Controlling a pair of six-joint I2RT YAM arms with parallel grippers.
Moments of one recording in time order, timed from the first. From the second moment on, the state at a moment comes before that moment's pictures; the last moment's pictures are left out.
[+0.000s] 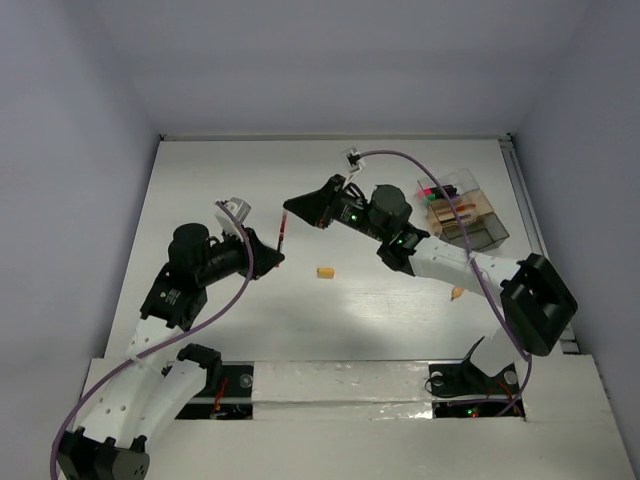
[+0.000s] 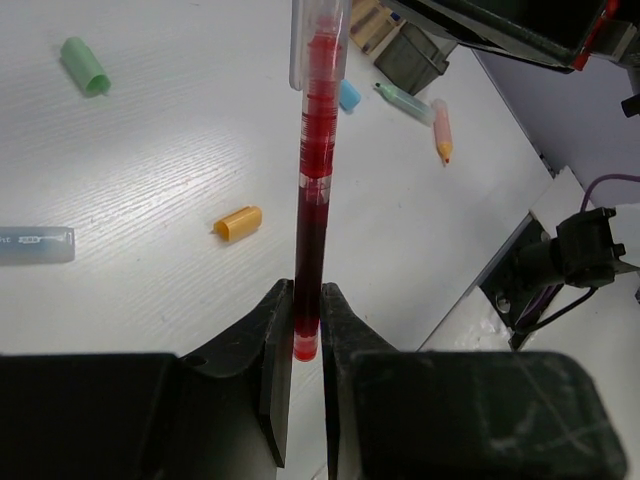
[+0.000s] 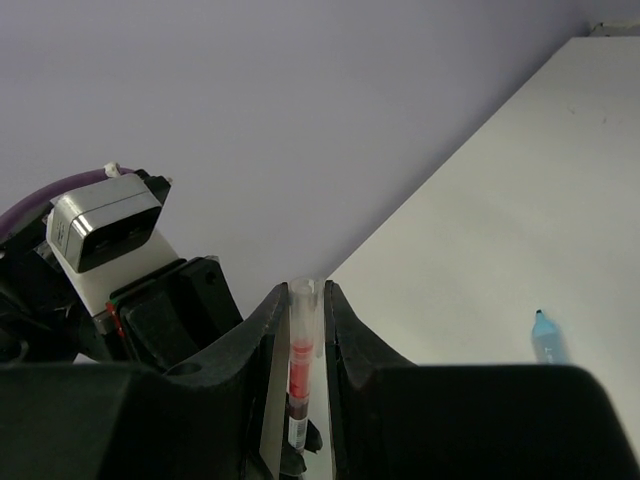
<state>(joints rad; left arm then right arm) -0.31 0.69 0.68 -0.32 0.55 -0.36 0.81 1.56 1.04 0.67 -0.32 0.75</state>
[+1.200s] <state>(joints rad) -0.28 0.69 0.71 -0.10 0.51 -0.35 0.82 1.25 0.94 0.21 -0.45 0.57</state>
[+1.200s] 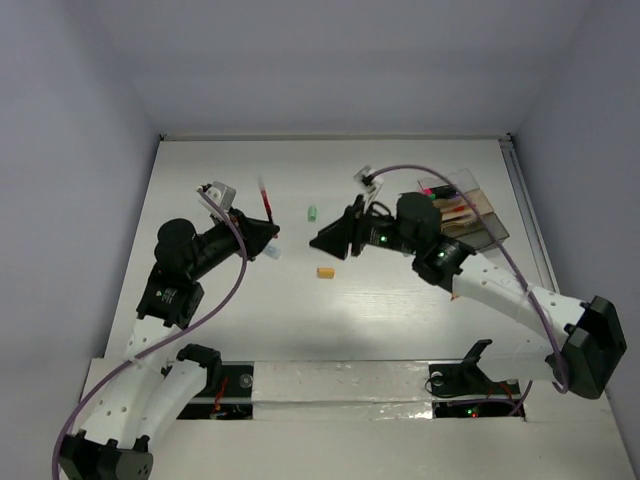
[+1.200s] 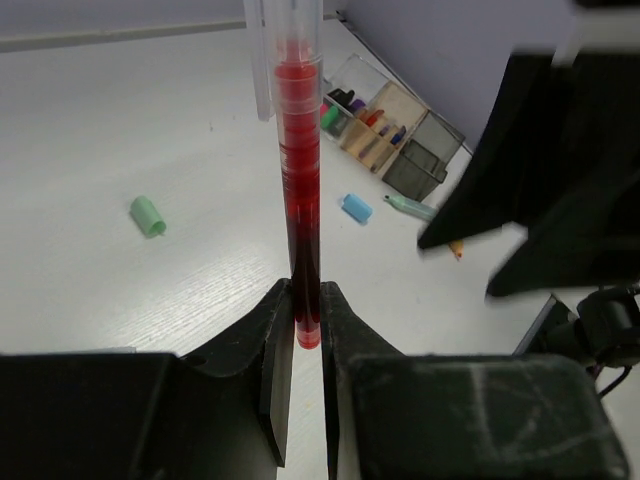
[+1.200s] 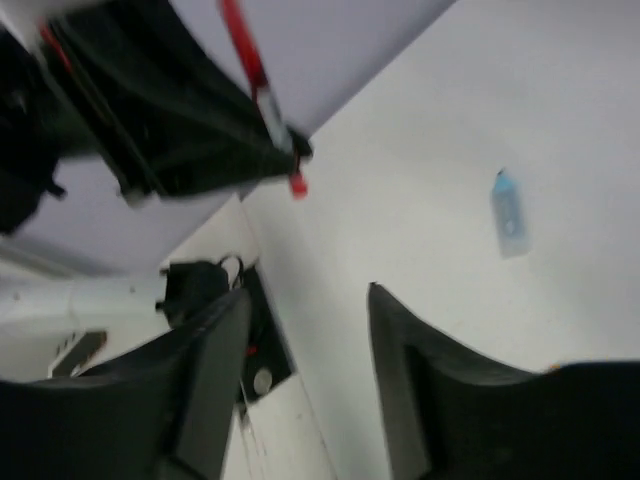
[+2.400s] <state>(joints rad) -0.32 0.76 0.70 -0.11 0.60 -0.36 0.81 1.66 1.63 0.00 -0.40 0.36</state>
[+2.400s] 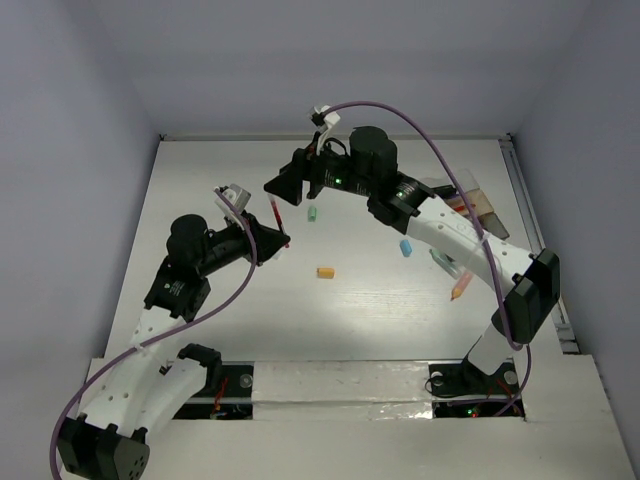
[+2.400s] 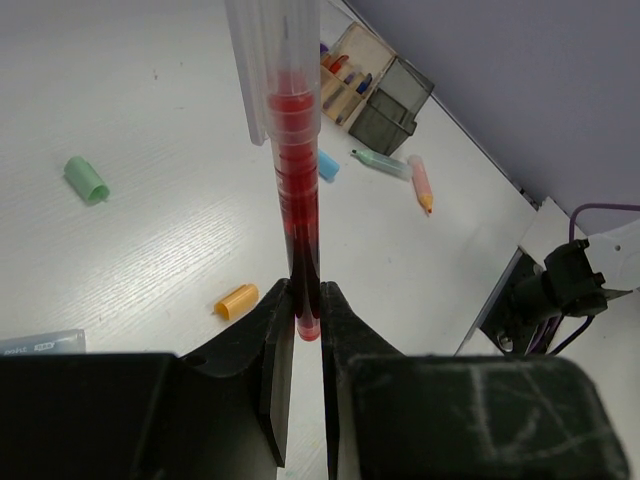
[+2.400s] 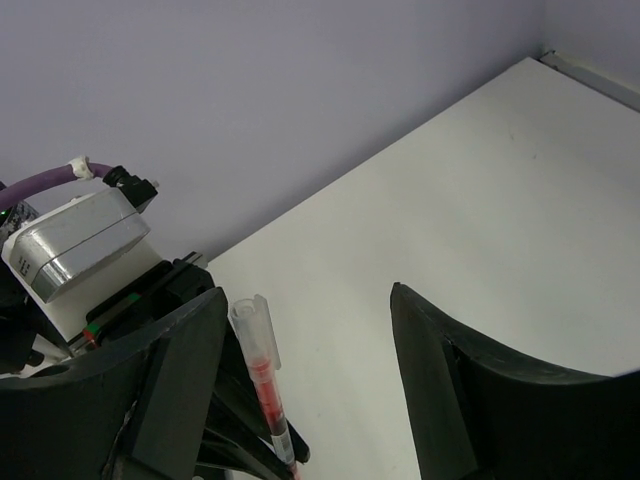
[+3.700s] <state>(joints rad) -0.33 0.76 0.70 -0.16 0.57 -0.35 0.85 1.63 1.45 0.14 -0.37 0.40</state>
